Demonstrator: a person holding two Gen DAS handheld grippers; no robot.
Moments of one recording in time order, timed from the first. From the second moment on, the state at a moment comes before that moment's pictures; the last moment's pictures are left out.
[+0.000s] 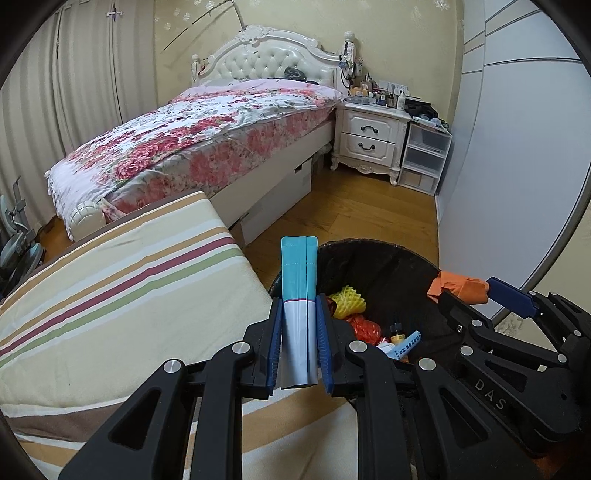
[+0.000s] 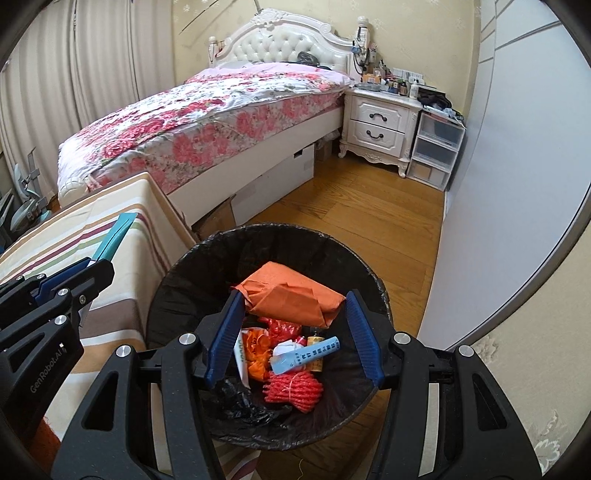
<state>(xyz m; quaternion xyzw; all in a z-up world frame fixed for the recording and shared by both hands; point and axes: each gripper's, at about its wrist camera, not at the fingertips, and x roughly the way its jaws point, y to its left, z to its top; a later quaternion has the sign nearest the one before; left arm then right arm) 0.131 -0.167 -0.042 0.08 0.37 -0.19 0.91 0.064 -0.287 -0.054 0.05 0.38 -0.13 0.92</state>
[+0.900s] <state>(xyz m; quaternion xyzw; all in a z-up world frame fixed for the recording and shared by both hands) 0.147 -0.193 -0.053 0.10 0.37 -0.18 0.91 0.061 -0.316 -0.056 0.07 0.37 -0.17 0.91</state>
